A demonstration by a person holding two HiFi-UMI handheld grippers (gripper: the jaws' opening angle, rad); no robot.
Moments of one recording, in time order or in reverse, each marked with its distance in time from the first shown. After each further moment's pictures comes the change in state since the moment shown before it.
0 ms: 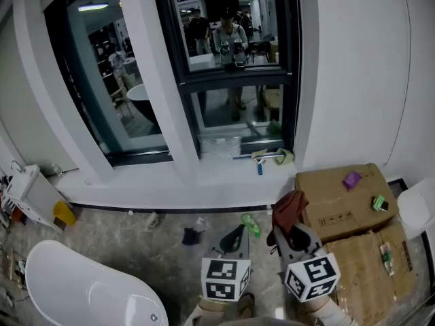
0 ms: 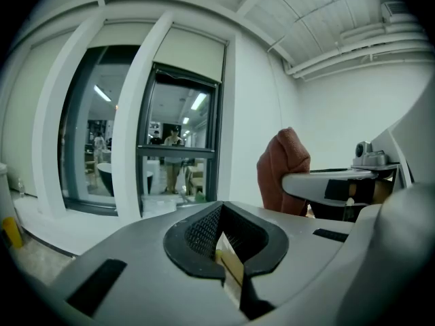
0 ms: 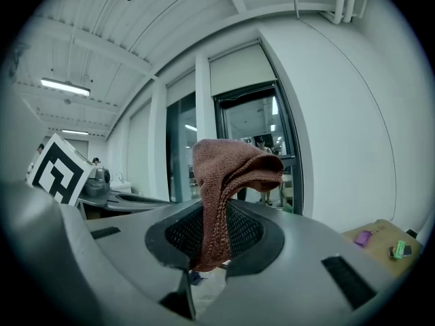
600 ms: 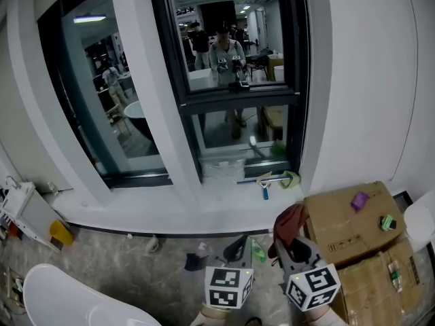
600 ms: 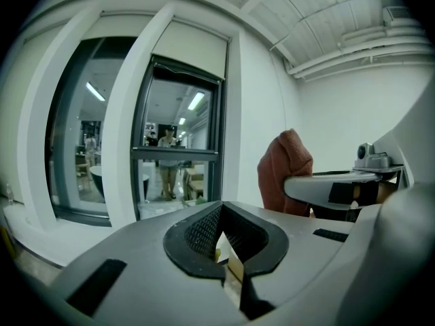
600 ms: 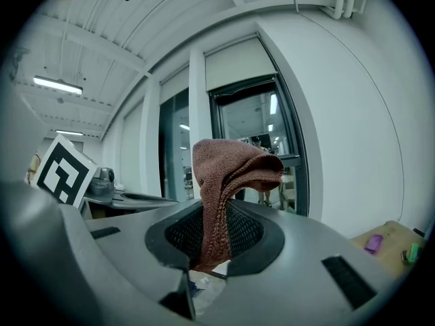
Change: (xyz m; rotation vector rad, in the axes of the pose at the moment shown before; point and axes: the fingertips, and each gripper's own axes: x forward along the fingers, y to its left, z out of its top) left arm 0.080 0.082 0.032 0.017 -0.007 -0.043; right arm 0.110 -0.015 0.018 0.017 -0.007 -0.026
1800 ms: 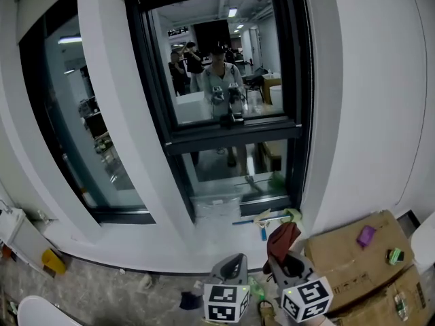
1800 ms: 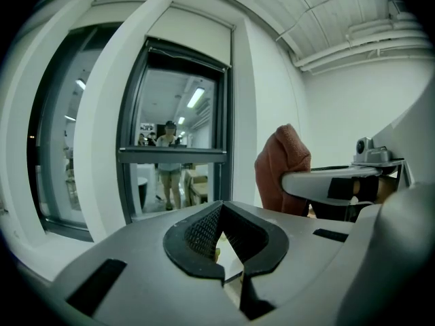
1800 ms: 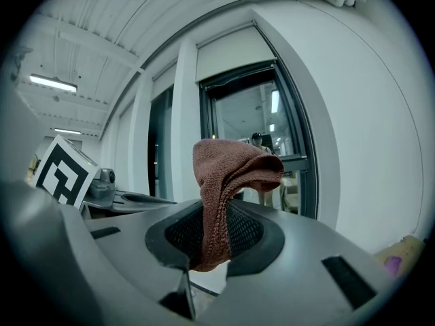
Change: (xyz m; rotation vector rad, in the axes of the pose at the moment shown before) left arm 0.165 0.072 0.045 0.025 0.003 0.010; right arm 0.157 -0.098 0.027 -0.020 -0.012 0.013
